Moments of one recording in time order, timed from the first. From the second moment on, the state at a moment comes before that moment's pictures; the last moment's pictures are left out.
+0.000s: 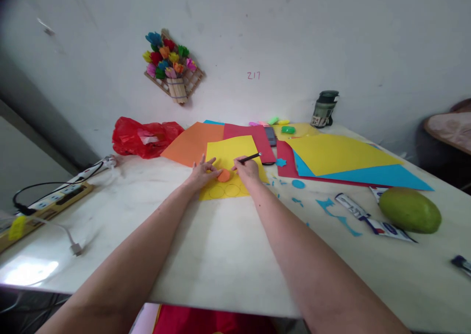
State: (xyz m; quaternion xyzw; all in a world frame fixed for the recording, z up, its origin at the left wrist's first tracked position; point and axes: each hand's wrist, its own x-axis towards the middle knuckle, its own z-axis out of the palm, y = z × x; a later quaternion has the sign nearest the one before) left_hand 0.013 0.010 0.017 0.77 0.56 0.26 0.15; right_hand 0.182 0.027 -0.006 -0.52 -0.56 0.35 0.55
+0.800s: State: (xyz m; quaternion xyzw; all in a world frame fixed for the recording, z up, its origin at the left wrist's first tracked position) left_hand 0.016 0.017 0.010 0.78 0.57 0.22 0.10; right_hand 0.180 0.031 -0.013 -0.51 -0.58 0.33 0.54
